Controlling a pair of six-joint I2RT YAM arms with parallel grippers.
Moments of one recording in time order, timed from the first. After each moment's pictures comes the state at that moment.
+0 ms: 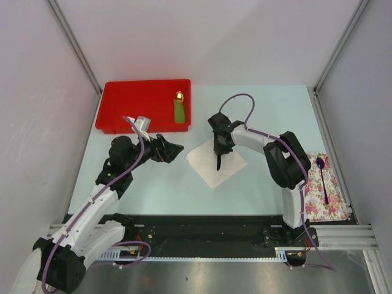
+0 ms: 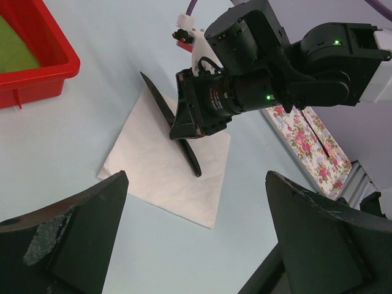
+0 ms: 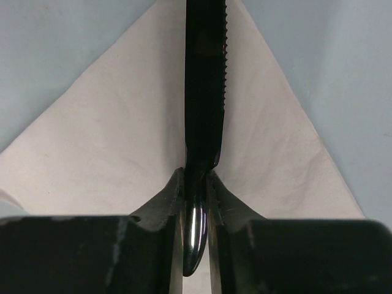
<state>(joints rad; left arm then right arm) -0.33 0.86 0.60 0.07 0.42 -0.46 0.63 2.03 1.44 -0.54 0.15 0.60</state>
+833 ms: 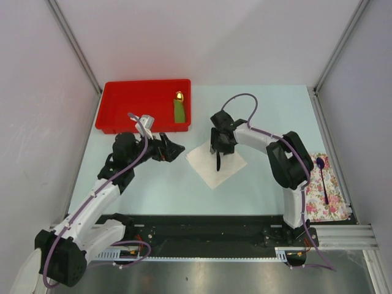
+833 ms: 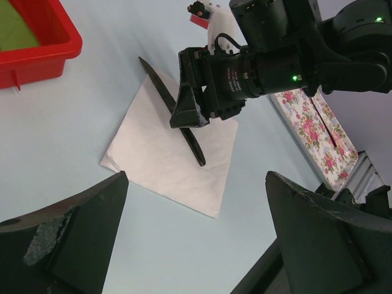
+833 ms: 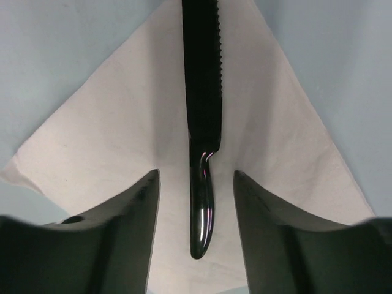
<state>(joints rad) -0.33 0.92 0.62 0.04 0.43 -0.45 0.60 2.02 1.44 -0.54 0.08 0.62</state>
